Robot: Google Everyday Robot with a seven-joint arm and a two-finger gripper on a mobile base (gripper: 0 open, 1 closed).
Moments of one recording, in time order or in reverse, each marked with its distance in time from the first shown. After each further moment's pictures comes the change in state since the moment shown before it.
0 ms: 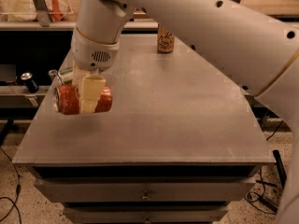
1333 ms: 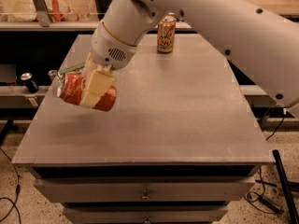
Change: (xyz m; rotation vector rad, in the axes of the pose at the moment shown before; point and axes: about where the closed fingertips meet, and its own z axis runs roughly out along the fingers) arm 0.009 -0.007 -0.017 0.062 -0.209 0.187
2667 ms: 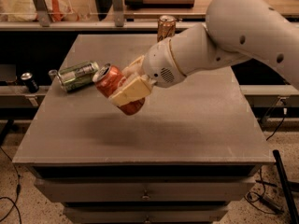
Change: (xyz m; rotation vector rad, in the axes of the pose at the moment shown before) arm 0.064 0.012 -0.049 0.272 -0.321 0.275
